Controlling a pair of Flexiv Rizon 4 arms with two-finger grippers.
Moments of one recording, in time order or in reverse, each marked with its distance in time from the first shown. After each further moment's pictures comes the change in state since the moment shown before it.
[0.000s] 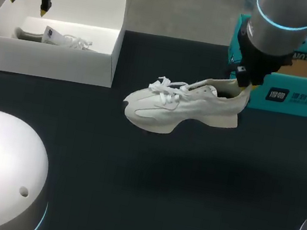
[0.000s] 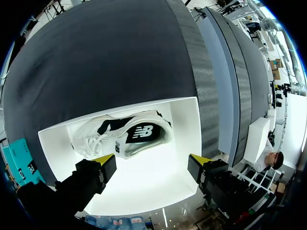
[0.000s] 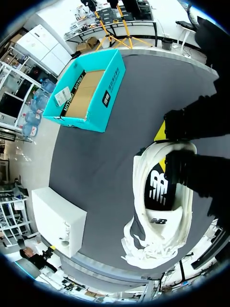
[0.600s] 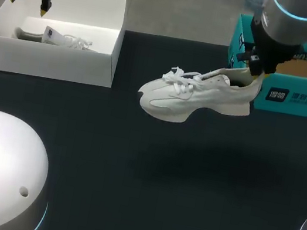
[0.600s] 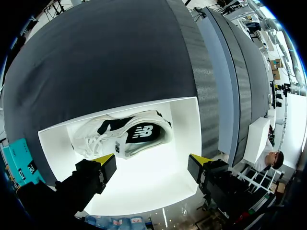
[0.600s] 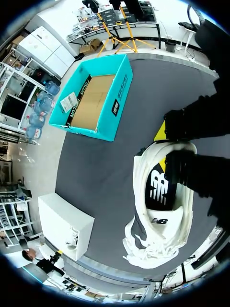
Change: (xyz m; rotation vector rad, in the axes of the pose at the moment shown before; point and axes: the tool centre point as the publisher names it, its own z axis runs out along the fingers) left arm 0.000 0.000 0.000 0.000 0.000 0.000; right arm -0.040 0.030 0.000 -0.040 -0.019 -0.003
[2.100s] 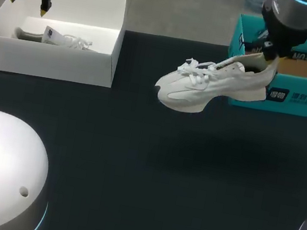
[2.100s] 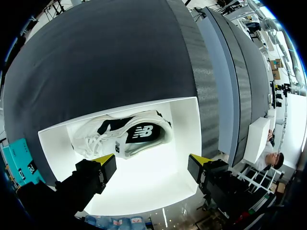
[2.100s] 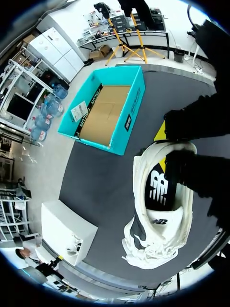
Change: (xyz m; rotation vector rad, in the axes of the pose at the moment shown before) left arm 0.000 0.000 0.000 0.000 0.000 0.000; right arm -0.036 0.030 -0.004 -0.033 -0.070 -0.065
